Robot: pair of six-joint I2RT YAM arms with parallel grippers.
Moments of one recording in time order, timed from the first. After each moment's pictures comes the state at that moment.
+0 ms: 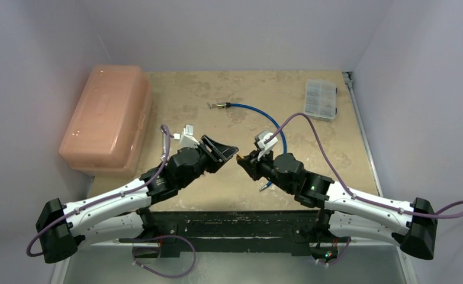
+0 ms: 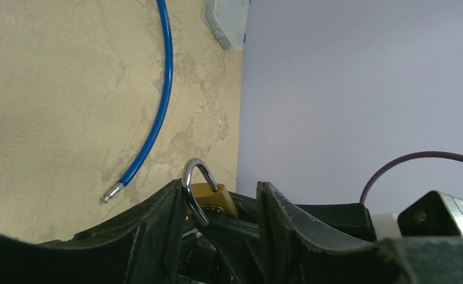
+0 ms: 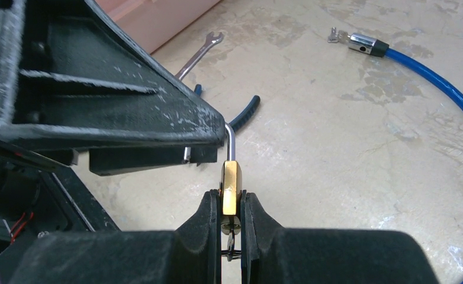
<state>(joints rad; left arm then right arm) -1.00 0.96 0.64 0.03 -0.33 -1.38 1.09 0.93 0.65 0.04 0.30 0.27</state>
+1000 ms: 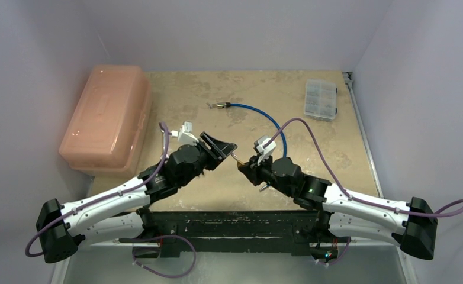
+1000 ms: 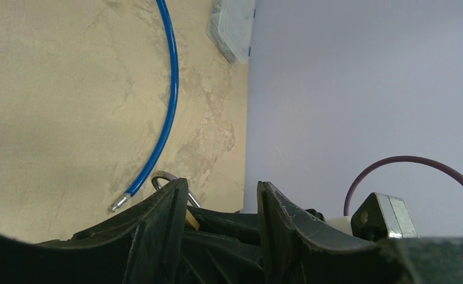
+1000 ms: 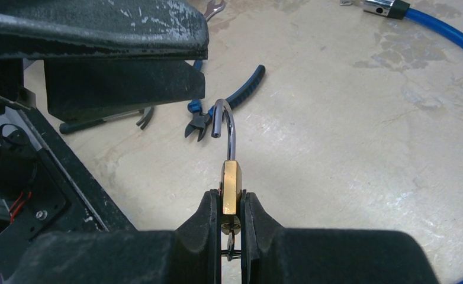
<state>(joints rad) -1.00 0.97 0.70 -0.03 -0.36 -1.35 1.09 0.93 0.57 0.06 0.28 0.31</state>
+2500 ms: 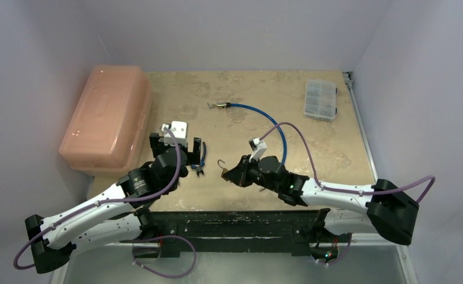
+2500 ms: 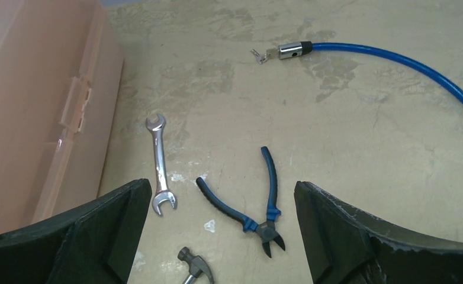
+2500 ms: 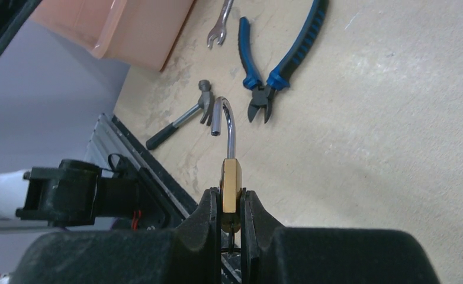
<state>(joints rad) -1.00 0.79 0.76 -0.39 -0.92 -0.28 1.05 1.18 0.48 0.36 0.08 0.82</state>
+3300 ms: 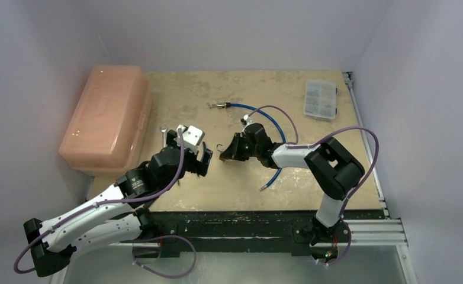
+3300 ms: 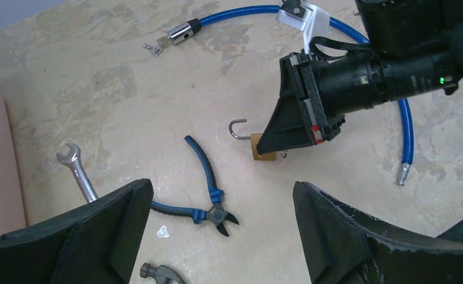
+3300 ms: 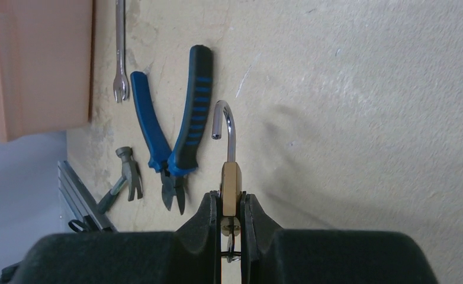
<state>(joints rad) -0.96 0.78 0.75 -0.36 -0.49 -0.12 0.72 1.76 0.84 0.32 -0.22 0.84</state>
